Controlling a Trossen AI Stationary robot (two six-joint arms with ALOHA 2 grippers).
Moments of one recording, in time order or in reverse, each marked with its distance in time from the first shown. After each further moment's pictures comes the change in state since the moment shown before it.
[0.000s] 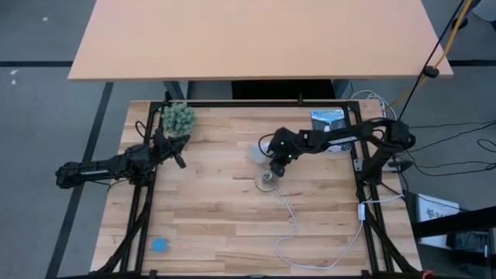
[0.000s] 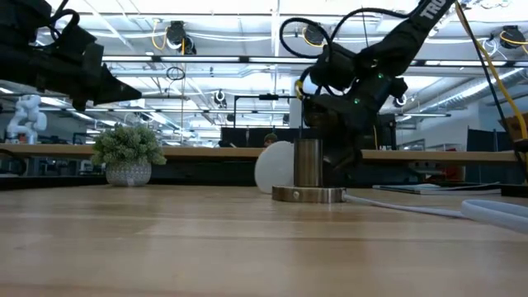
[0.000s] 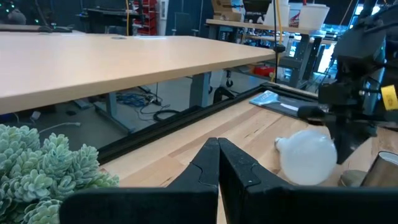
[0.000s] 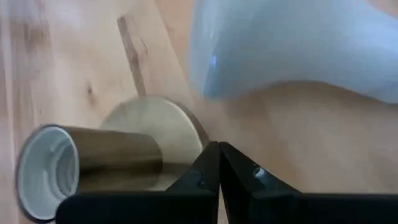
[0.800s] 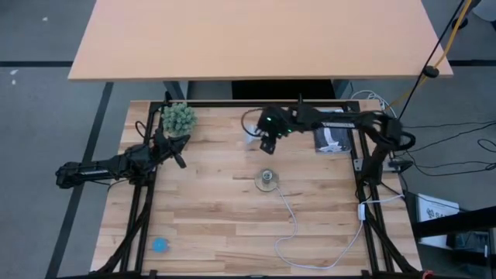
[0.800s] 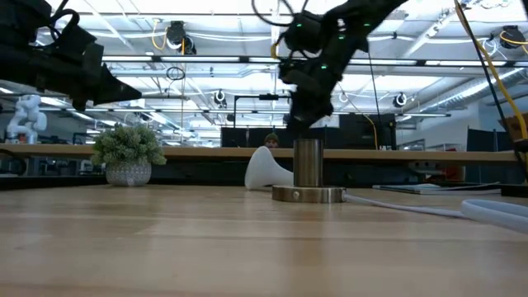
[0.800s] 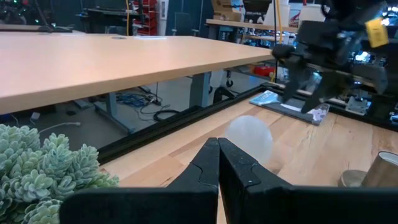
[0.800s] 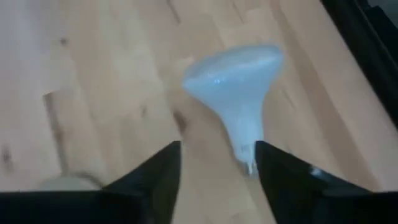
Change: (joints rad) left arm 0.000 0.000 0.000 0.000 0.000 0.000; right arm -0.085 0.085 0.491 -0.459 0.285 -0.288
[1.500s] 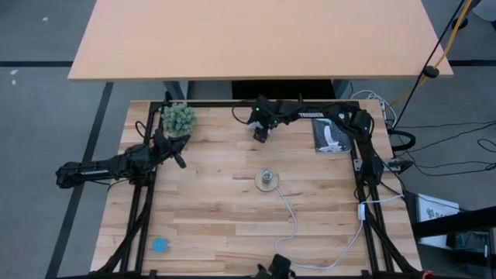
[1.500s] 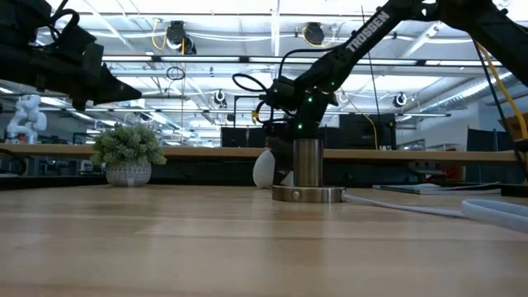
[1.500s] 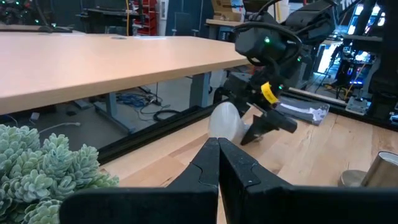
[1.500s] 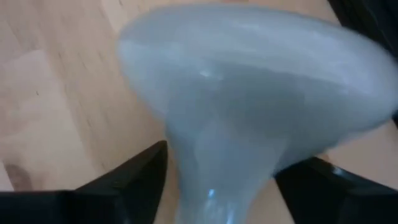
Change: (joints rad) left arm 0.000 0.000 0.000 0.000 0.000 0.000; right arm -0.159 0.334 0.128 0.126 0.007 -0.101
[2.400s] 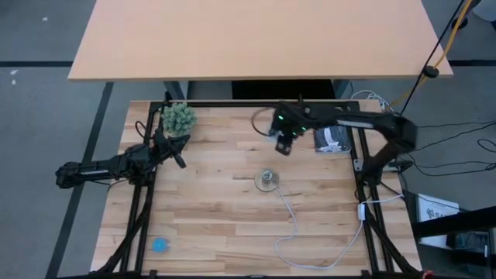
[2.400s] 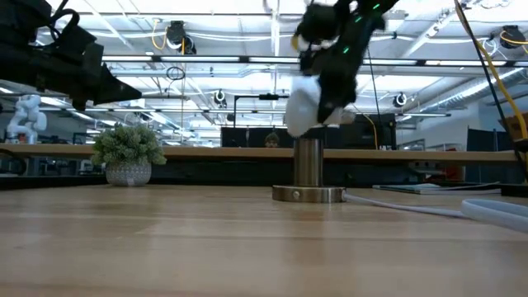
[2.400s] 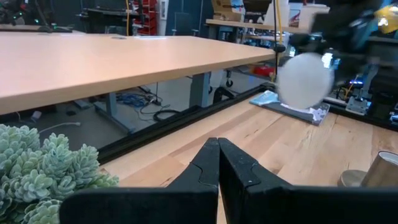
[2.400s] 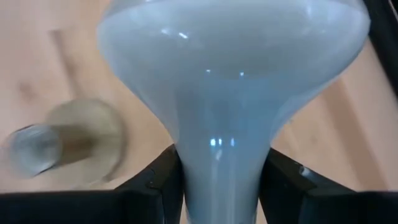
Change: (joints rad) left arm 0.000 0.000 0.000 0.000 0.000 0.000; right arm 0.160 -0.517 -0.177 -0.393 -0.032 0.127
